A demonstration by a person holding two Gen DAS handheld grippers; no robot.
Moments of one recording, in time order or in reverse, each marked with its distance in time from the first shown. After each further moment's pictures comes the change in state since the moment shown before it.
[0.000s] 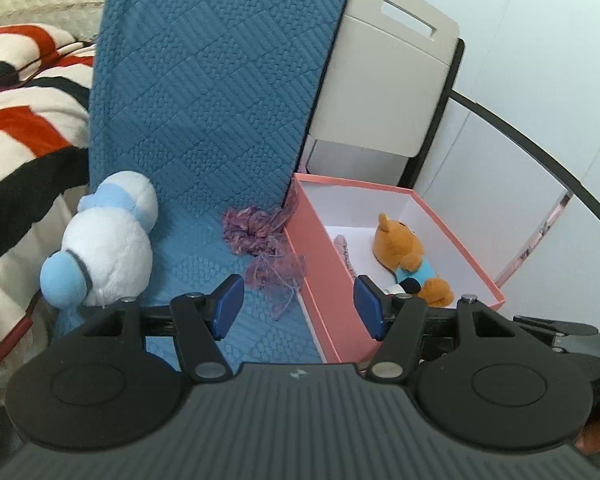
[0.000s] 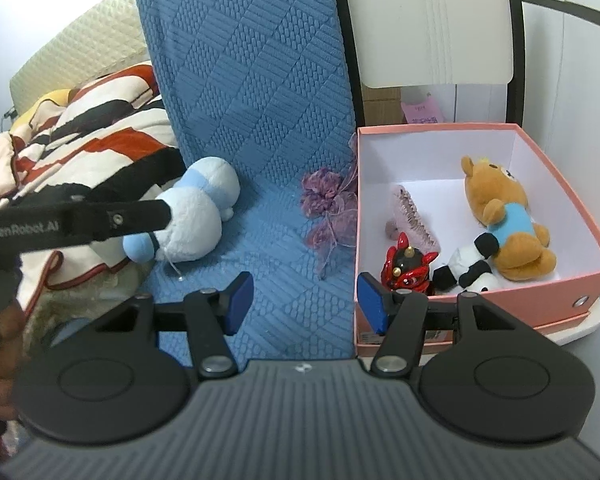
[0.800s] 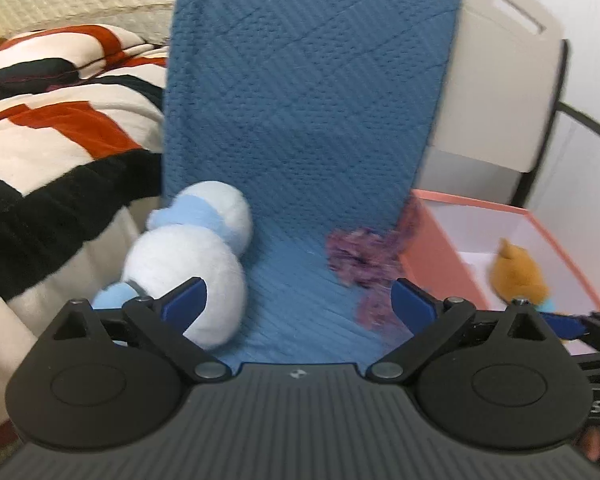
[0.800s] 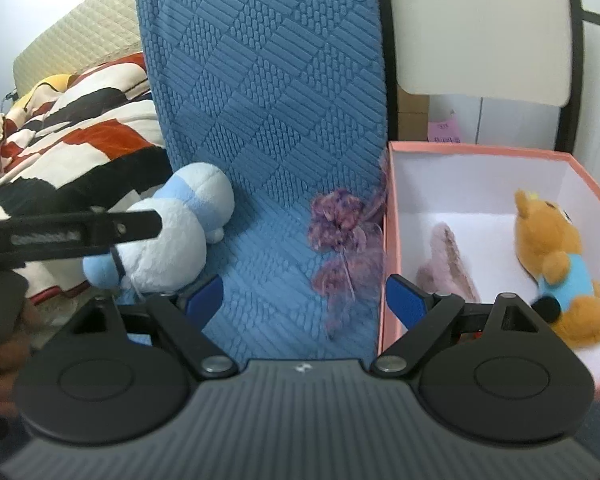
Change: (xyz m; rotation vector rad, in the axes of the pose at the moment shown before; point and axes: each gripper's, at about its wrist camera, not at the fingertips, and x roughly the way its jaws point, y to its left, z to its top) left arm 0.095 0.074 0.018 -0.016 -0.042 0.257; right arm 0.108 0.014 0.029 -0.086 -0.036 0.011
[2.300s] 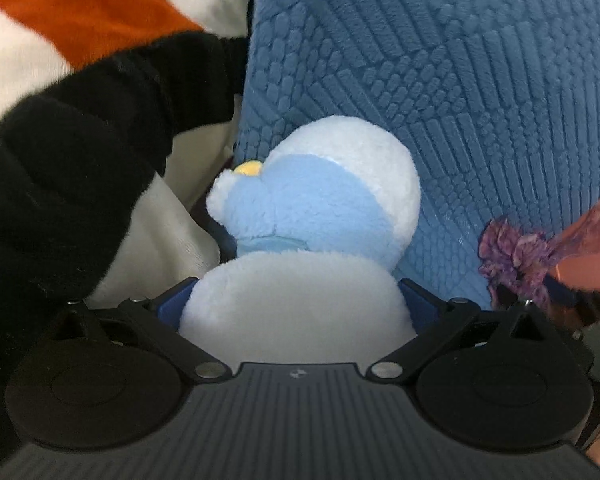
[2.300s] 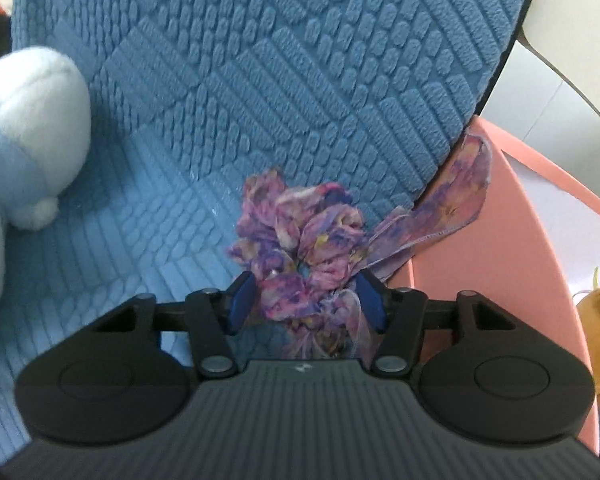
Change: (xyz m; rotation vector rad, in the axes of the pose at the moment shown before) left arm 0.190 0.120 0.052 -0.166 0.388 0.102; right arm 0.243 0.018 0.021 -0.243 0.191 -0.315
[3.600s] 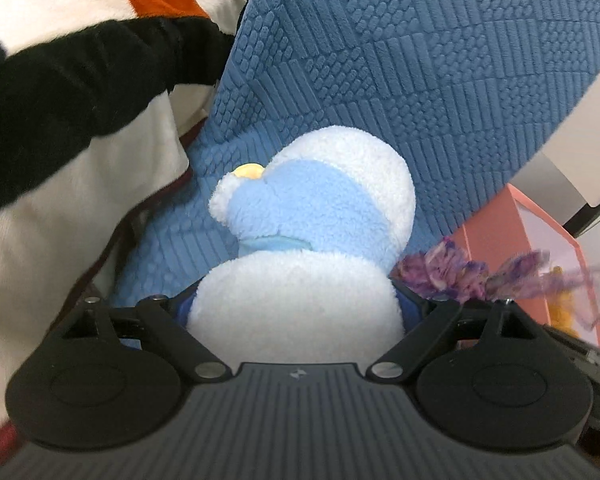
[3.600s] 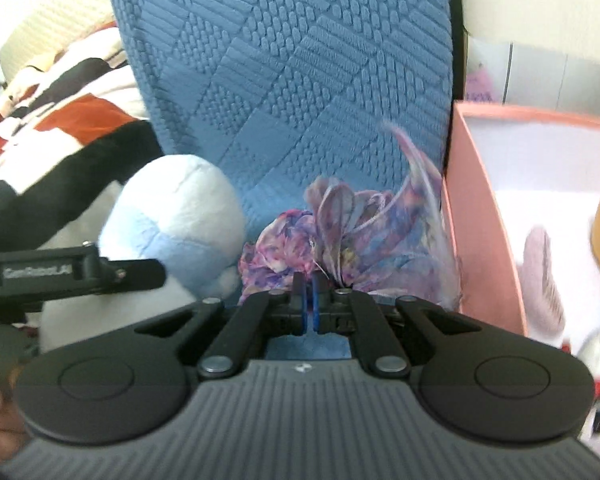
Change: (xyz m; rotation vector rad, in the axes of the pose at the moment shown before) left arm -0.098 -0.027 -0.101 -0.115 -0.100 -0.142; right arm -0.141 -0.038 -0.030 0.290 -0.028 0.392
